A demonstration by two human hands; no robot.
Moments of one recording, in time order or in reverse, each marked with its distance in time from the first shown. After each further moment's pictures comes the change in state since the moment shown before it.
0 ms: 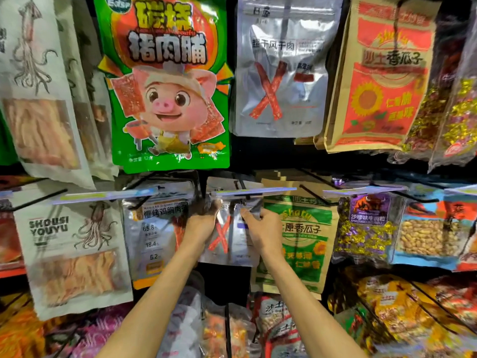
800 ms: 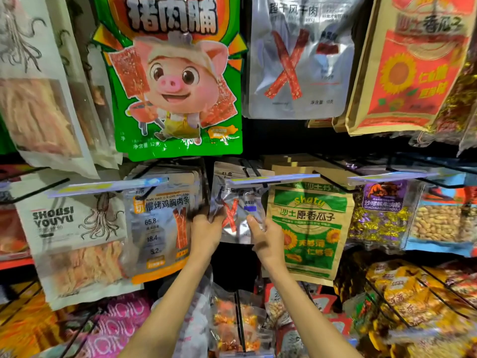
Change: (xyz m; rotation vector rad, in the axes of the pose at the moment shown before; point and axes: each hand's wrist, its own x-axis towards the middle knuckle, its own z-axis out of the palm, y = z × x) left_hand -0.013 -0.037 -0.006 -0.008 0.009 0.232; right_hand -0.026 0.049 0.025 -0.009 0.093 -0.033
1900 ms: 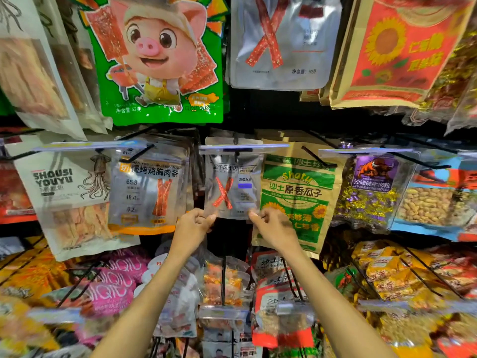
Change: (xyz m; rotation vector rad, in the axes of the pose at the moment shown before) left_hand -0.056 -0.039 -0.023 0.243 -0.155 -0.002; right_hand -0.009 0.018 -0.065 -0.570 -0.345 0.058
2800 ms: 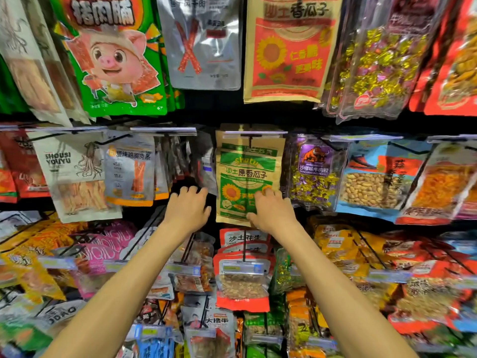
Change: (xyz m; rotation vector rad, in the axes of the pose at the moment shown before) left_hand -0.079 0.132 0.063 1.269 -0.041 0.191; right_hand -0.074 0.028 -0.138 -0.624 -0.184 -0.222
